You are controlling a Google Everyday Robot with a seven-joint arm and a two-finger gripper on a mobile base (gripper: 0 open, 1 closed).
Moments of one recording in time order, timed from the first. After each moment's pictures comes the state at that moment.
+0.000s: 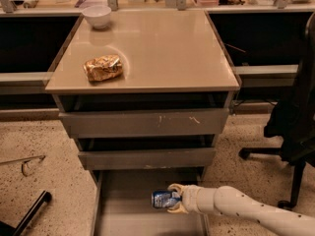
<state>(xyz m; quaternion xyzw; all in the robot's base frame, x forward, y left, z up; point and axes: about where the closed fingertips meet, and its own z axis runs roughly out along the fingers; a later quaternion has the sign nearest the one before) 0.471 -0.059 0.396 -0.63 0.65 0.14 0.41</state>
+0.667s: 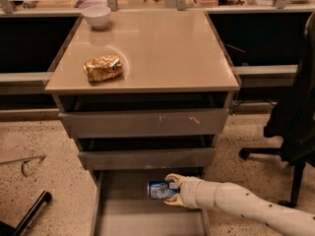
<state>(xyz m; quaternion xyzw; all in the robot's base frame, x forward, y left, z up) 0.474 -0.047 0.472 -0.64 0.63 0.10 0.44</state>
